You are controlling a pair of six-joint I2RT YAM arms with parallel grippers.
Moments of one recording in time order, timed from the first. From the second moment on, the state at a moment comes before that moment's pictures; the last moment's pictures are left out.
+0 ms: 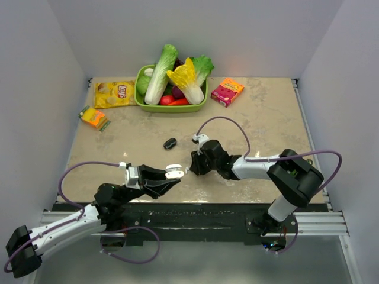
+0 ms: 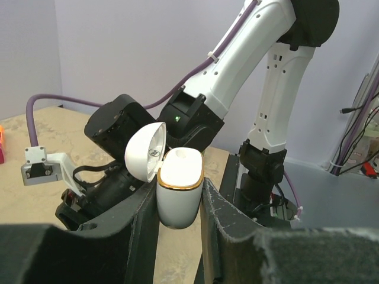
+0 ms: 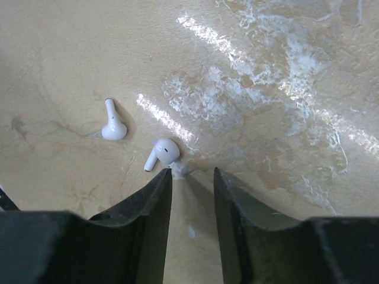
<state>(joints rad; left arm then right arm) -0.95 0.42 0.05 0.79 0.26 -0.29 0.83 1.63 0.68 0.24 -0.08 0.39</state>
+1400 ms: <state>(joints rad) -0.96 0.37 0.05 0.83 0.25 -0.29 0.86 1.91 1.38 -0.62 0.08 0.54</state>
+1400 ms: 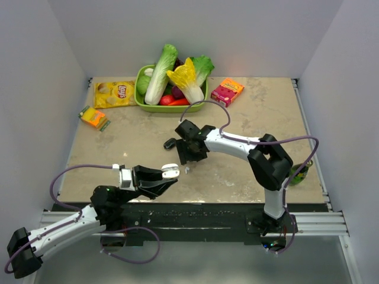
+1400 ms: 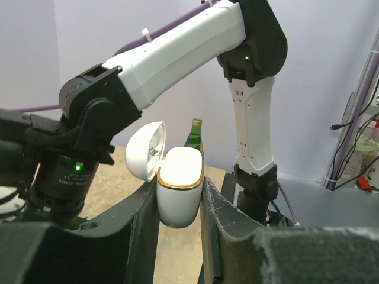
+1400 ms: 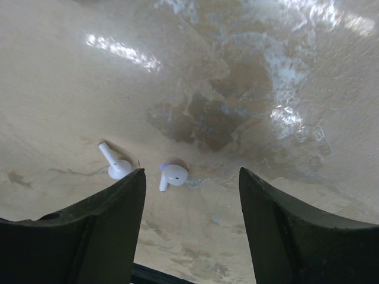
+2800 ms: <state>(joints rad) -0.96 0.35 0.05 0.83 0.26 -0.31 0.91 2.00 1.41 -0.67 0.08 0.63</state>
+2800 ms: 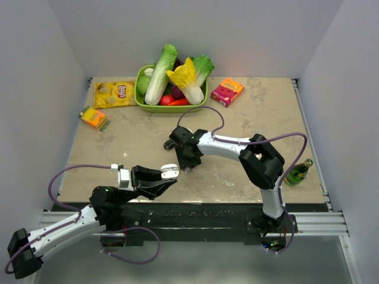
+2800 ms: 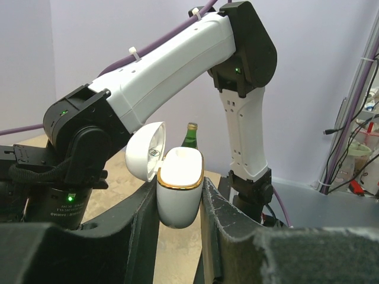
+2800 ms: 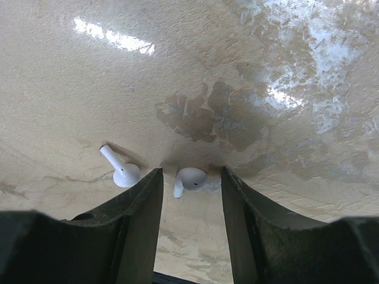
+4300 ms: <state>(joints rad) -0.96 0.34 0.05 0.83 0.26 -0.32 0.98 1.94 1.30 -0.56 0.27 0.72</state>
